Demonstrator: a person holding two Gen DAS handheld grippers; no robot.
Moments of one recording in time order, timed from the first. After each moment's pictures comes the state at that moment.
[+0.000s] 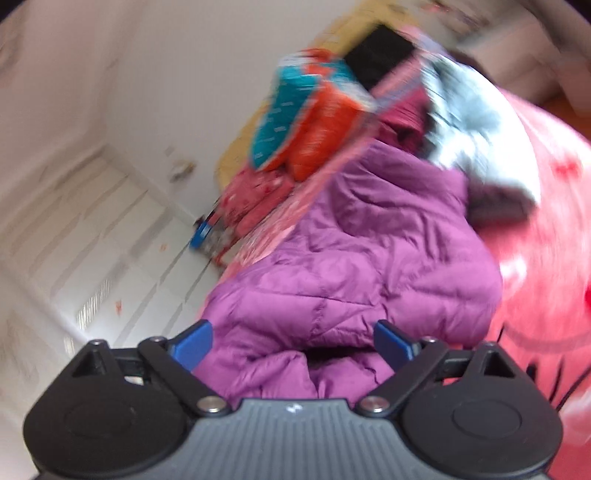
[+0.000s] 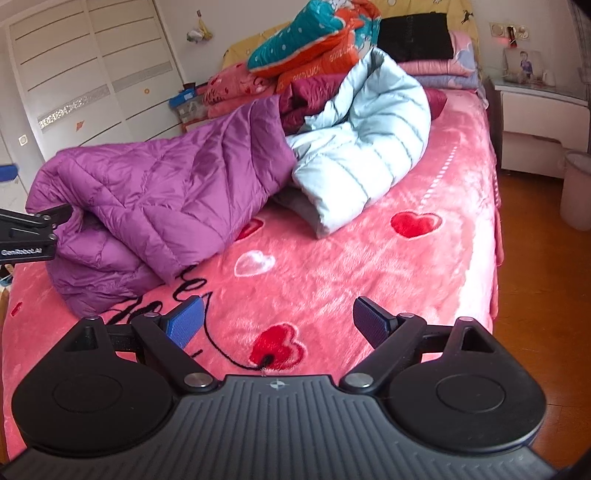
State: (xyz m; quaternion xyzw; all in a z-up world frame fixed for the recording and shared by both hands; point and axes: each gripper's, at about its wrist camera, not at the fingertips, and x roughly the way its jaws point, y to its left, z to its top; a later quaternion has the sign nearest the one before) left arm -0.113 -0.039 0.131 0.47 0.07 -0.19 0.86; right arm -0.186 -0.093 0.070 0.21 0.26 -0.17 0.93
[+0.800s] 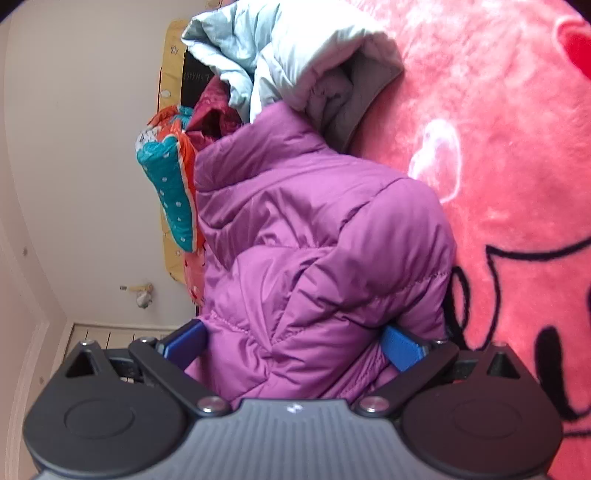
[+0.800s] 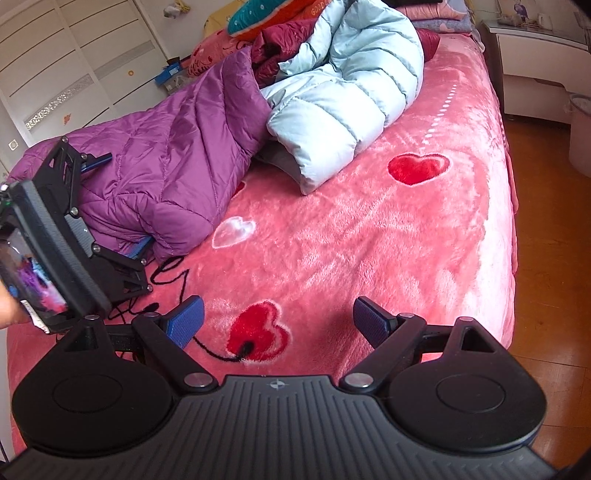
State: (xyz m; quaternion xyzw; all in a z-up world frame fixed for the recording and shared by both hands) left arm -0.077 -0.110 0.004 0.70 -0.04 -0.22 0.68; right arm -0.166 -0.124 0.038 0.27 0.31 -0.15 0.90
